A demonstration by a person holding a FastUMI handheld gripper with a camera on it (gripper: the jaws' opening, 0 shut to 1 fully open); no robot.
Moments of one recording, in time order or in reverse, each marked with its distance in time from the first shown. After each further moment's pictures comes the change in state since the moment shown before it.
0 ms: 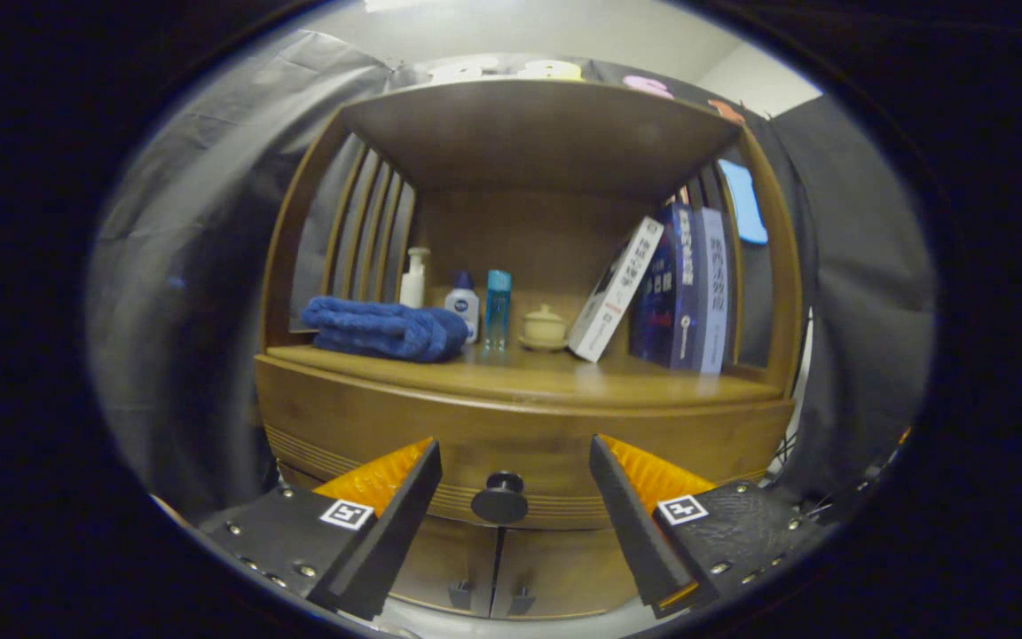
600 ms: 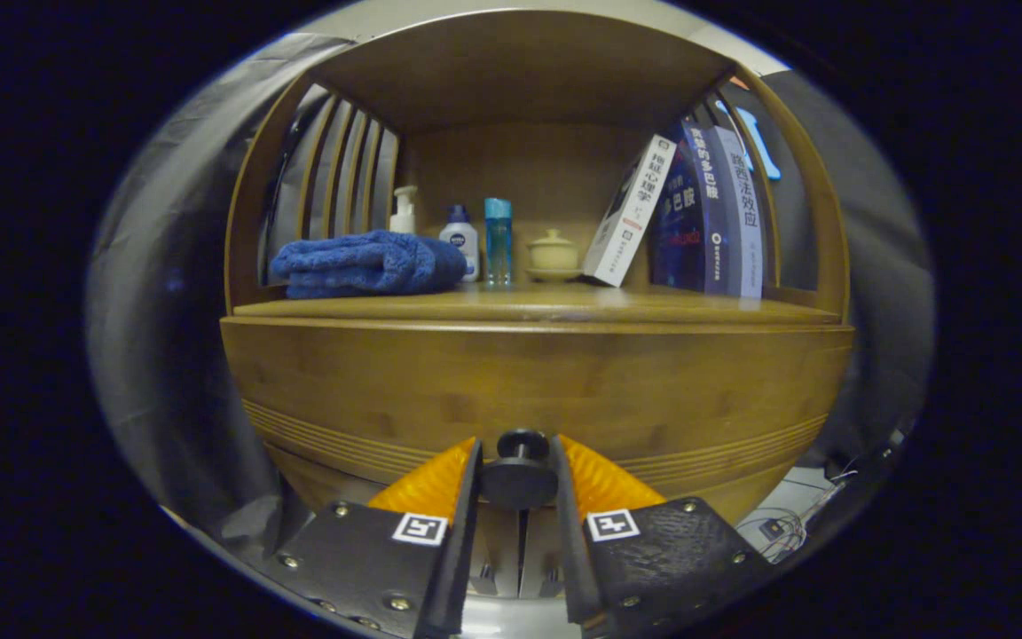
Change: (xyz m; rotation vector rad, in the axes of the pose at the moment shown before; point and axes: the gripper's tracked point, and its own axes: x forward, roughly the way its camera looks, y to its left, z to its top) arm 0.027 0.010 -0.041 0.058 0.140 0.027
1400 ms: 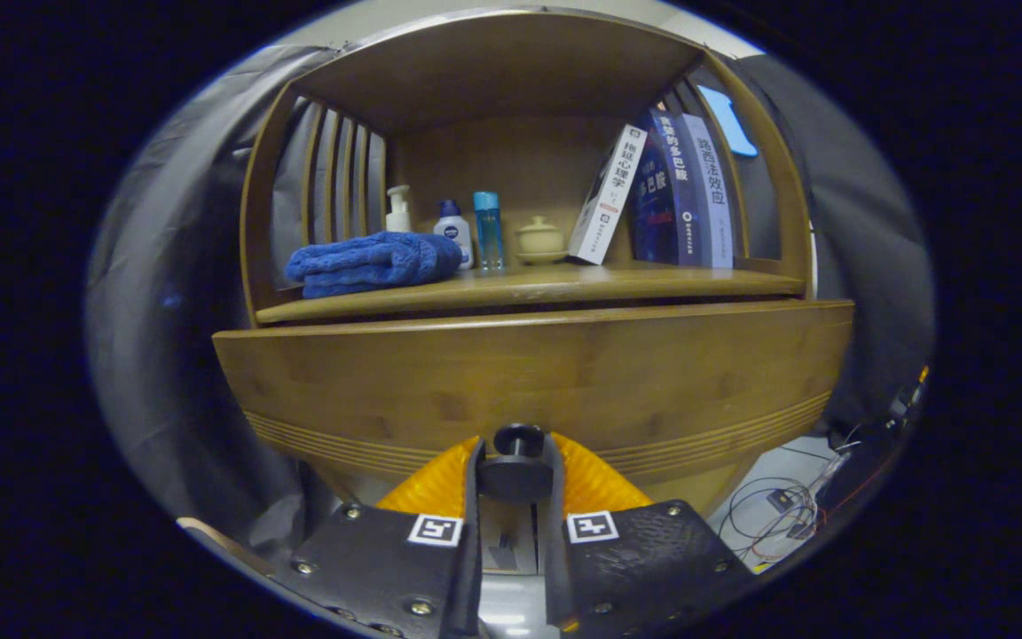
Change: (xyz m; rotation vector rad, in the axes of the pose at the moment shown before) arm -0.062 0.000 -0.015 0.059 0.059 -0.030
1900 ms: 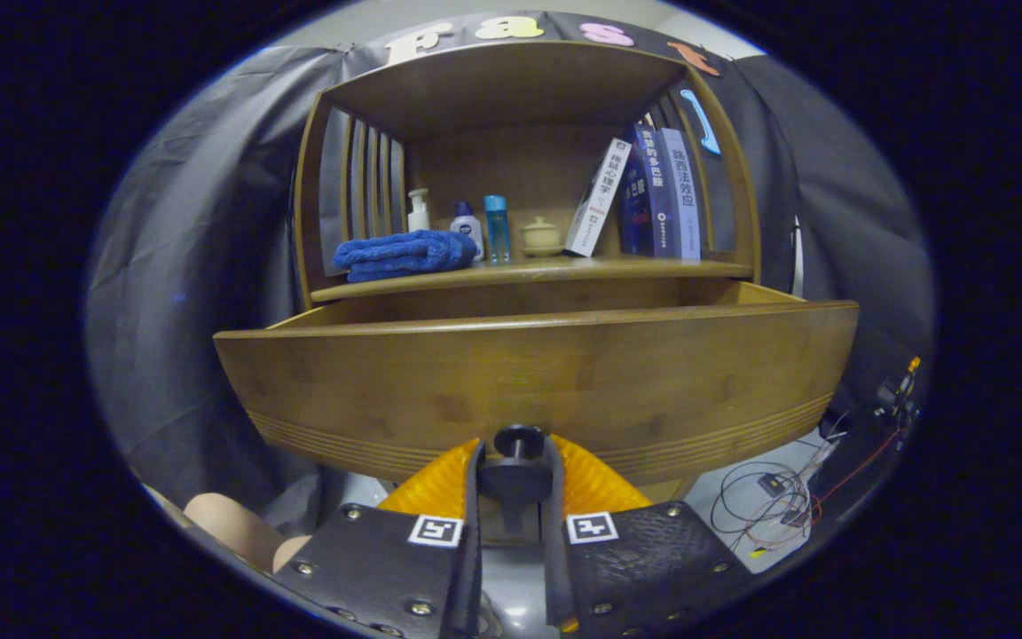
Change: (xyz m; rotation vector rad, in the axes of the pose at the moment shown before) arm -0.083 0.002 -0.028 0.006 0.037 0.010
